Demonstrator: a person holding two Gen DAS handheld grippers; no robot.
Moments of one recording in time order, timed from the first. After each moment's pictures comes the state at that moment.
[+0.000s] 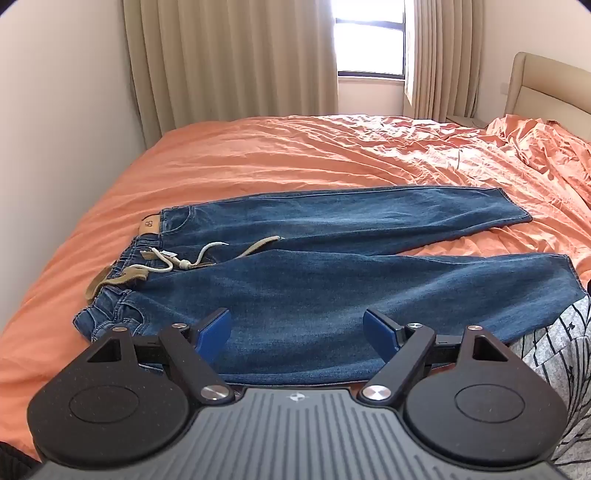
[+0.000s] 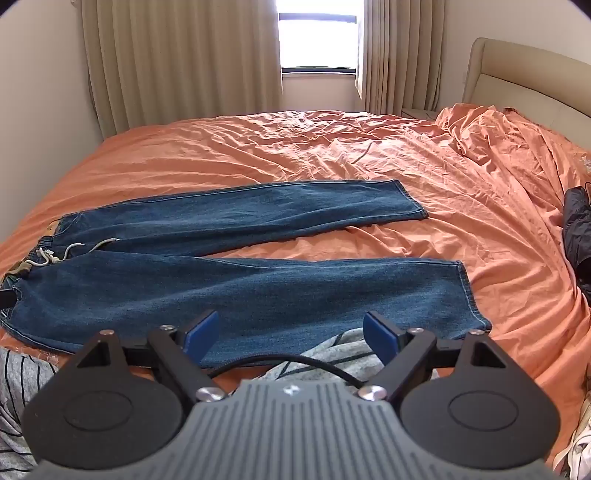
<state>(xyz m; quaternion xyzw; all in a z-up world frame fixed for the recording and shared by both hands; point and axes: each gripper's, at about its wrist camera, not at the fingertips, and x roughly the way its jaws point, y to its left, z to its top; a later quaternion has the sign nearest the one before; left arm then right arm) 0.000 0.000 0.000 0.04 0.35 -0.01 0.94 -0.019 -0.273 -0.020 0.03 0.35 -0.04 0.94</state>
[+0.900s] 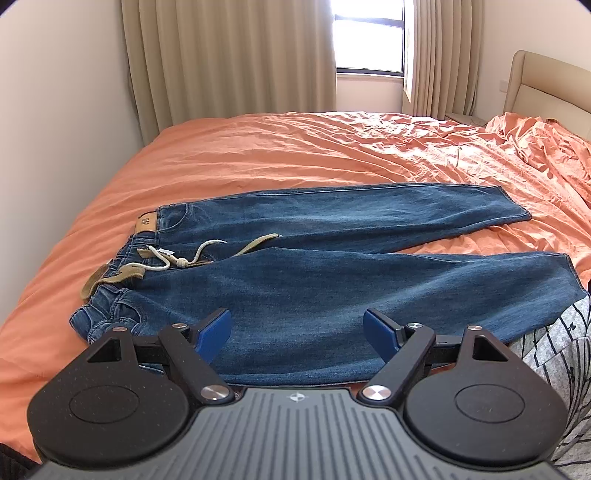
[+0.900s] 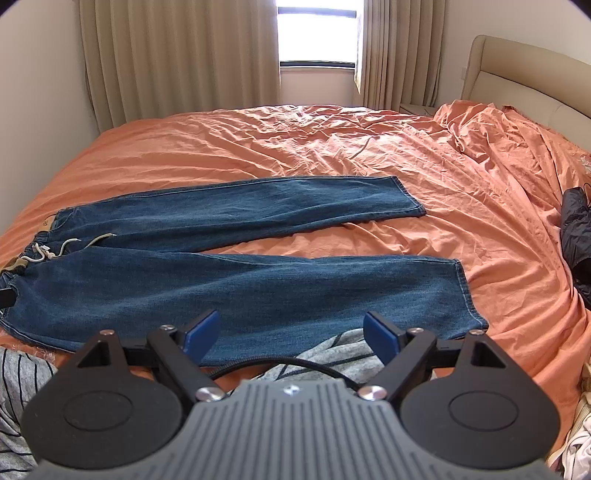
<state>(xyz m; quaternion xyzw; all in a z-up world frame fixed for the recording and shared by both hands) 0.002 -0.001 -0.003 0.04 0.35 -0.01 0.94 -0.016 -0.271 -0.014 0.03 0.36 -0.04 0.93</state>
